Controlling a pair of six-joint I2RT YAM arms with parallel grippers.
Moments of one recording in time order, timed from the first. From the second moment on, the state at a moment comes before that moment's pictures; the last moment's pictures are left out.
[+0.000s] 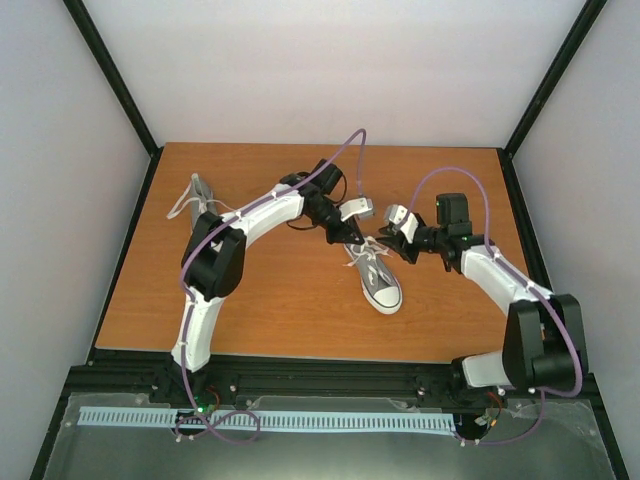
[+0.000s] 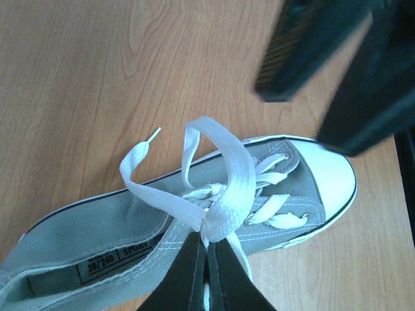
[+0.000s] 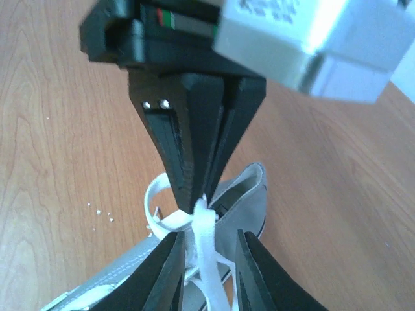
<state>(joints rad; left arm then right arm) -0.63 2.17 1.81 -0.79 0.75 0.55 0.16 1.41 0.83 -0.21 -0.80 -0.82</state>
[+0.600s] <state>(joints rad) -0.62 2.18 1.84 -0.81 0.77 0.55 0.27 1.46 0.73 -0.04 -0.67 -0.71</state>
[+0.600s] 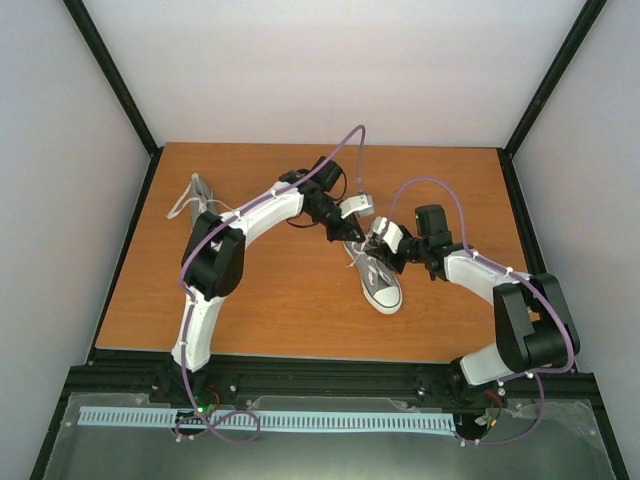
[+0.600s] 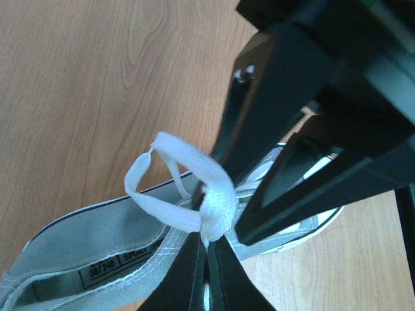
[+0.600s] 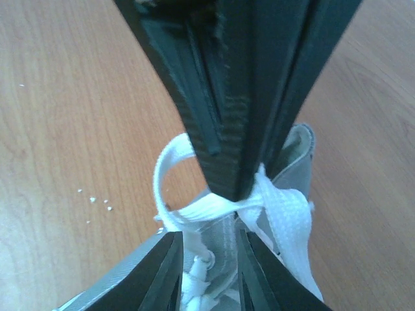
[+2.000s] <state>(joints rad) -0.62 2.19 1.87 -0.83 0.77 0.55 0.30 1.40 0.74 -0.09 -0.60 -0.67</state>
